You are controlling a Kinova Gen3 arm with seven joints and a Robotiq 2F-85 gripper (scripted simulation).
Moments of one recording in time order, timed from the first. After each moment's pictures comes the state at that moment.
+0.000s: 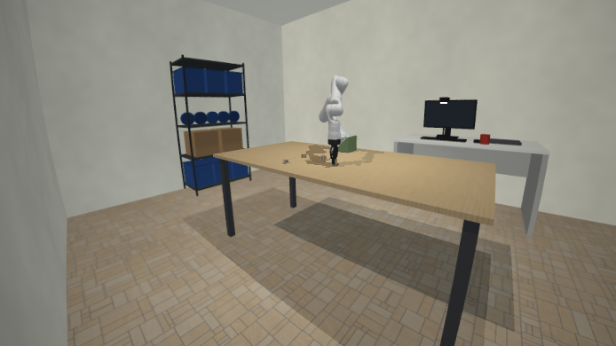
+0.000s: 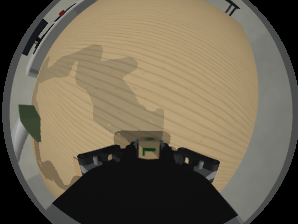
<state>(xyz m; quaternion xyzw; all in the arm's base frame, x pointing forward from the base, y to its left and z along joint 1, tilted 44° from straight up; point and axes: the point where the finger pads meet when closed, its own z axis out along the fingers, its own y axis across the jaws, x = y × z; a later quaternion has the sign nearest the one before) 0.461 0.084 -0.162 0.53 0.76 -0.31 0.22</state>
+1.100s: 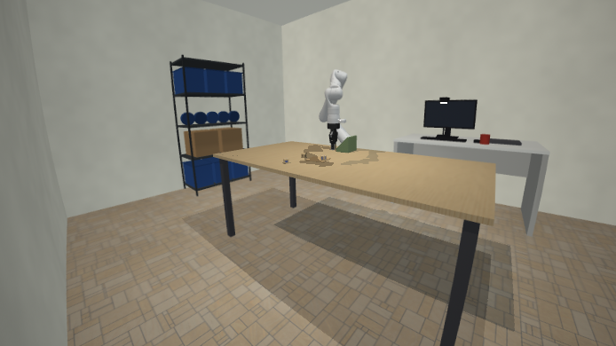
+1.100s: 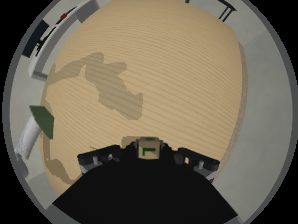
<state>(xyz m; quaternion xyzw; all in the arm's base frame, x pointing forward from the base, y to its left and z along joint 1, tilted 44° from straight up) 0.463 0.147 -0.093 0.53 0.76 -0.31 0.22</state>
